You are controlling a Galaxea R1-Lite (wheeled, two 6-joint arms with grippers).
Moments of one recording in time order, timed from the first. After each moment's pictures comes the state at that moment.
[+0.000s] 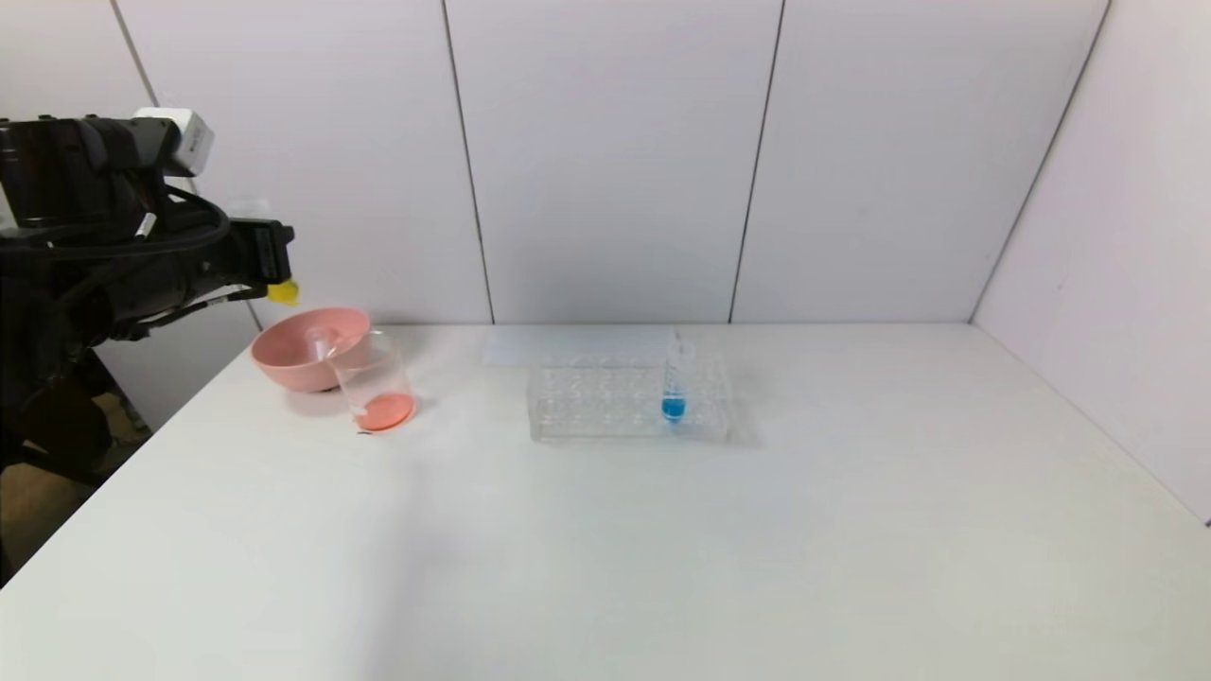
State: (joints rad) left arm 0.01 1.66 -1.08 -0.51 0.03 0.06; right arm 0.00 0.00 0.00 0.00 0.00 0.00
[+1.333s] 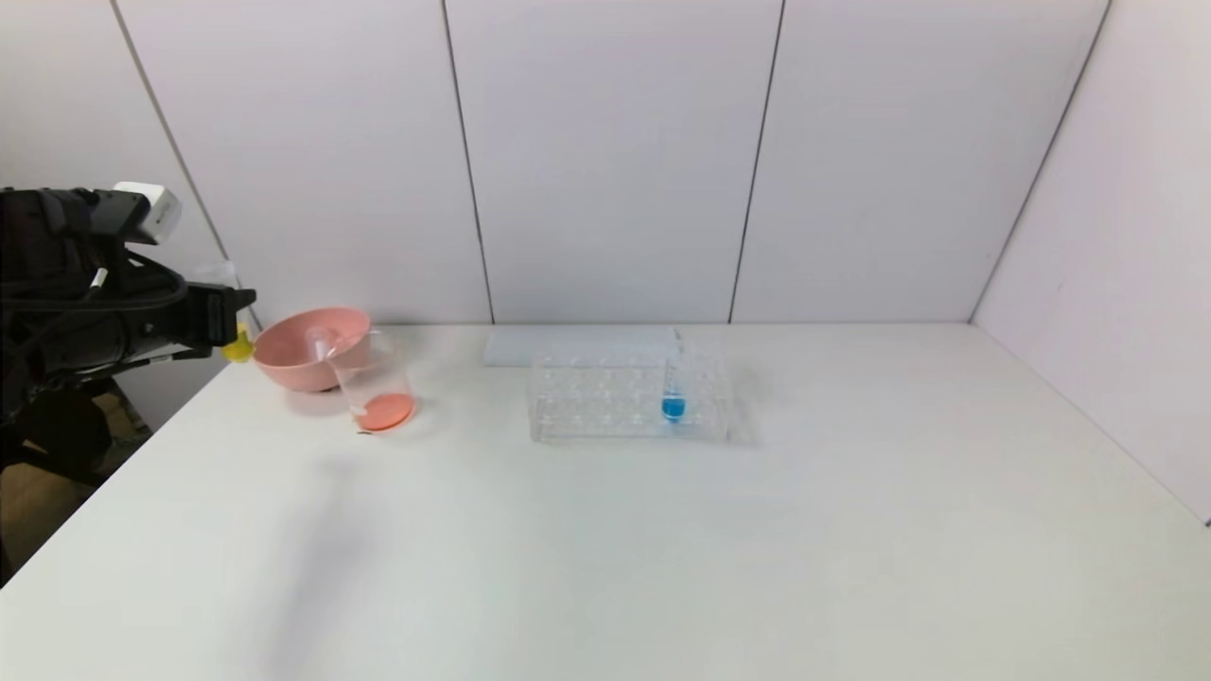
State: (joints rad) left arm 0.21 1.71 -0.98 -0.51 -0.20 0.19; right arm 0.00 0.00 0.00 0.00 0.00 0.00
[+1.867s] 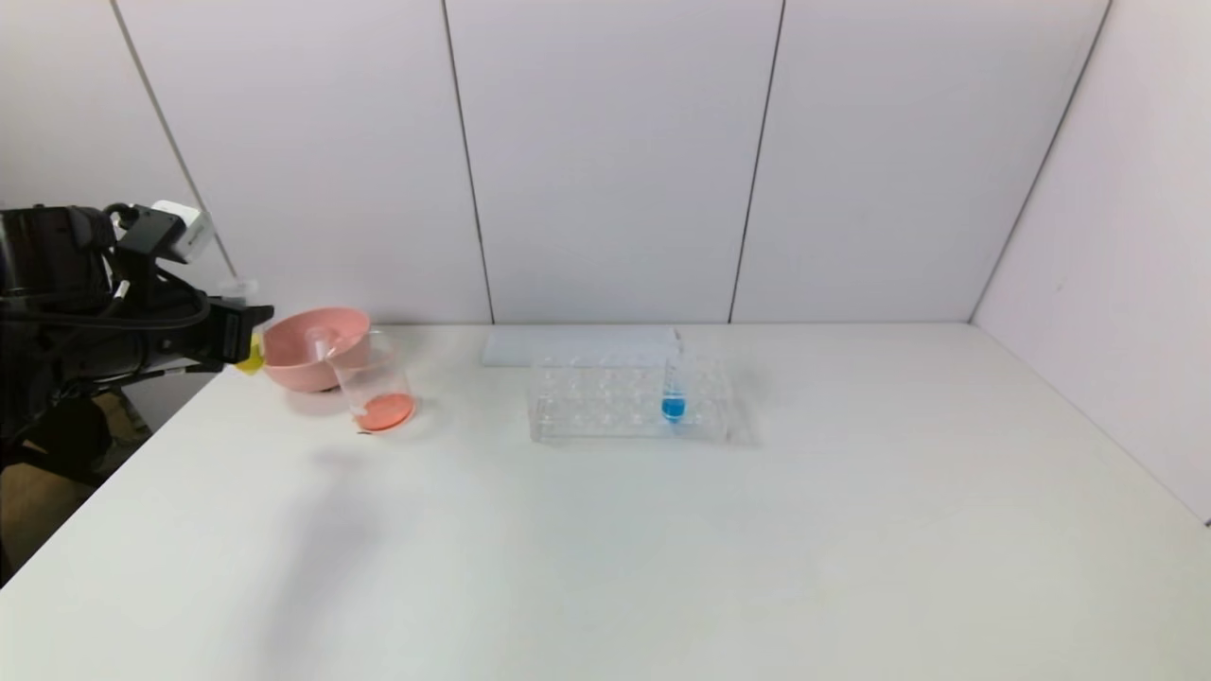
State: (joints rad) left arm 0.21 1.76 -0.99 -0.51 -0.26 0.31; right arm 0.00 0.00 0.00 0.00 0.00 0.00
